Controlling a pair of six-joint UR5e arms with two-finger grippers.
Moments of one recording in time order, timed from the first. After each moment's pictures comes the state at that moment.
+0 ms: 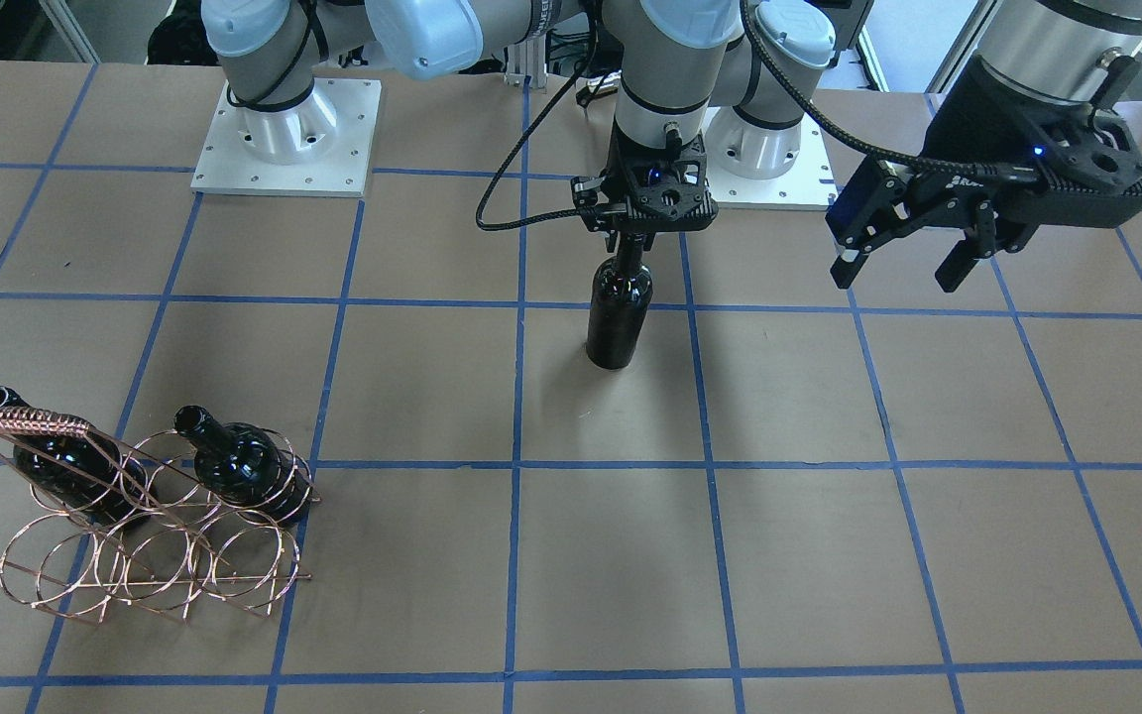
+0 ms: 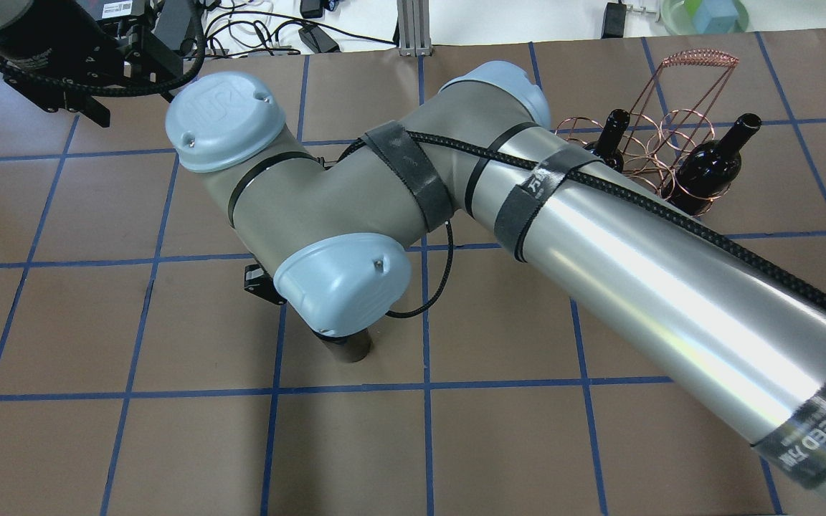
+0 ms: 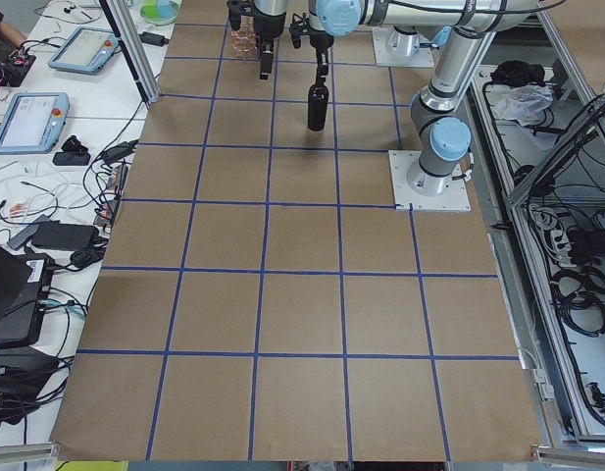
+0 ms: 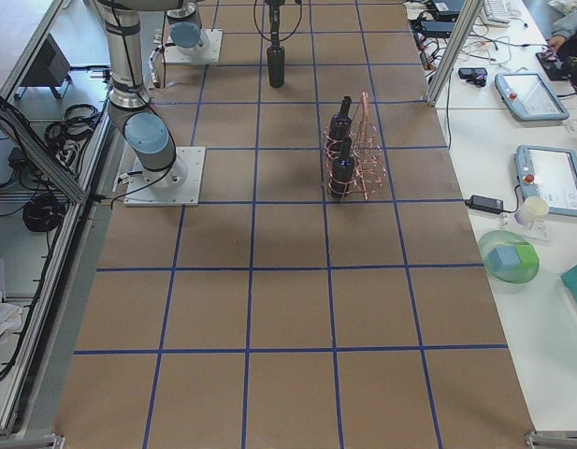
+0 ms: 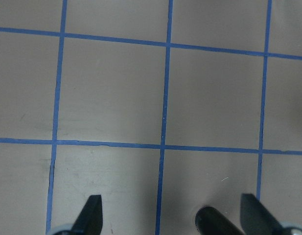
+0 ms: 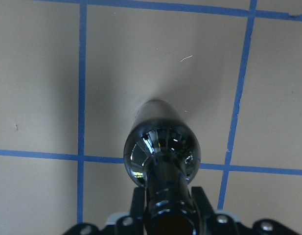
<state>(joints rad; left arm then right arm) -1.43 -1.57 -1.51 -1.49 1.45 0.06 2.24 -1.26 1.46 -1.72 -1.53 0.59</state>
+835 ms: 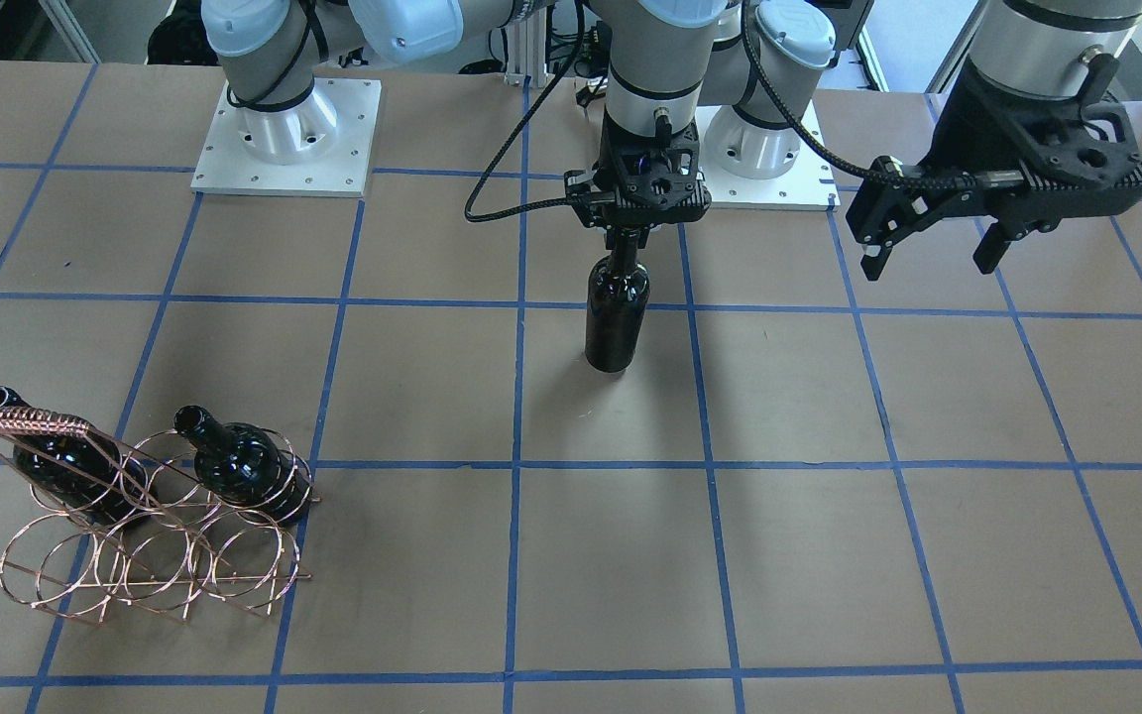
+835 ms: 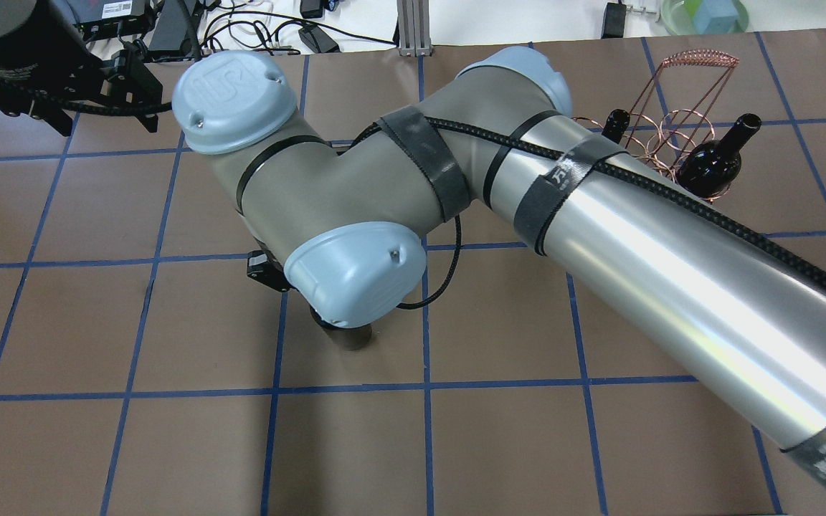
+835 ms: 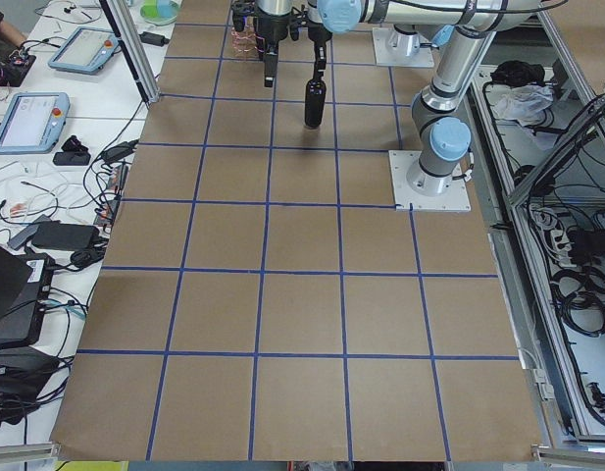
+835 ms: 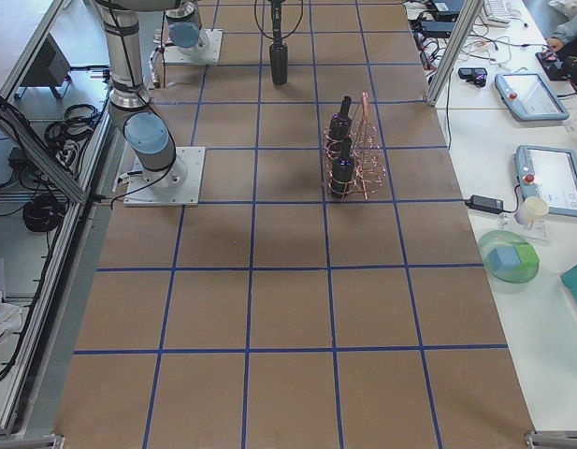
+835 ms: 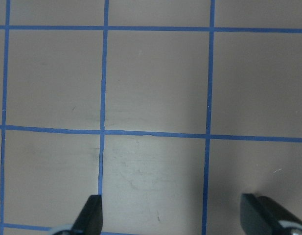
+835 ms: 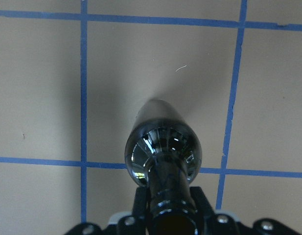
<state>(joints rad) -1.44 -1.55 -1.50 -1.54 1.64 0.09 2.21 -1.29 1.45 -1.72 -1.53 0.59</state>
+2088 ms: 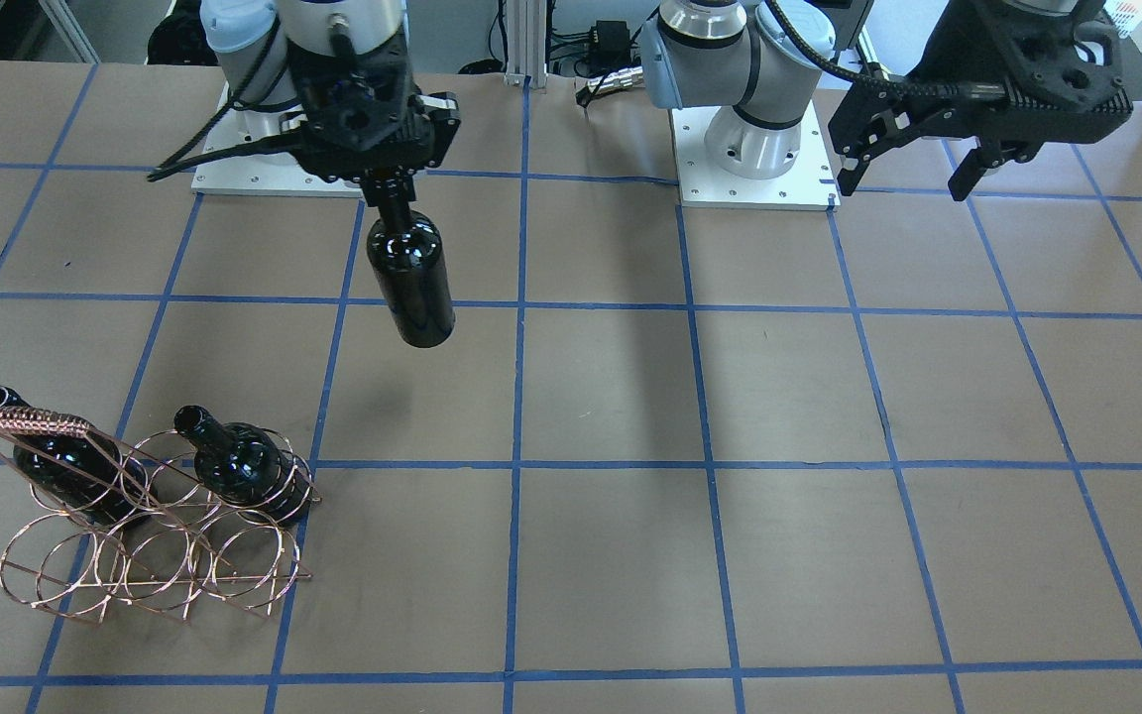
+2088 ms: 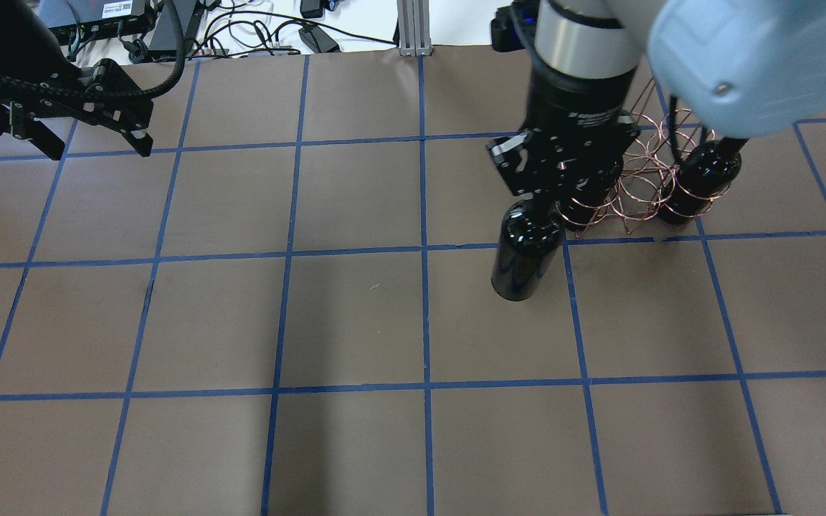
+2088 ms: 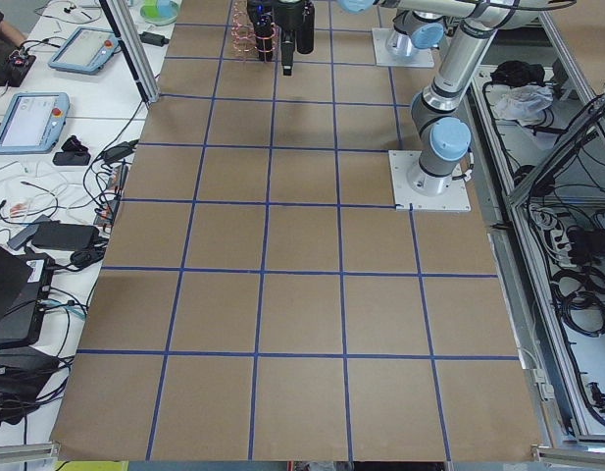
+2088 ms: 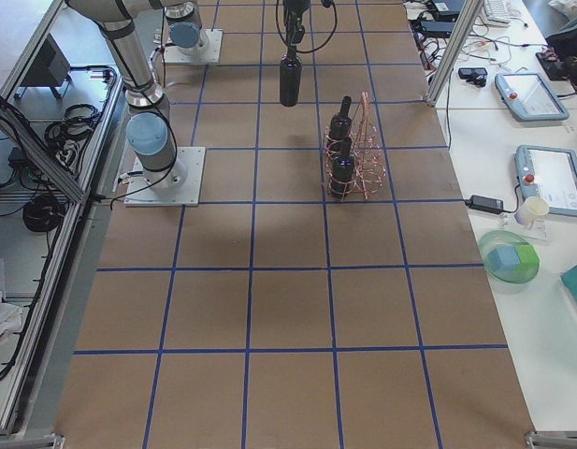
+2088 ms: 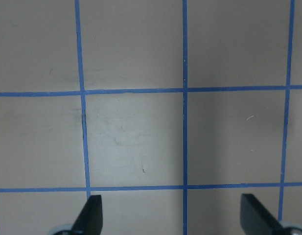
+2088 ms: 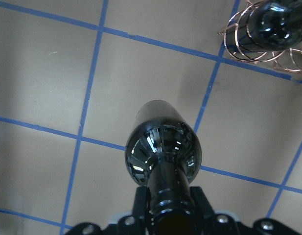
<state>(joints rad) -1.44 -1.52 -1.46 -1.70 1.57 0.14 1.70 -1.56 1.45 -1.35 -1.56 -0.14</state>
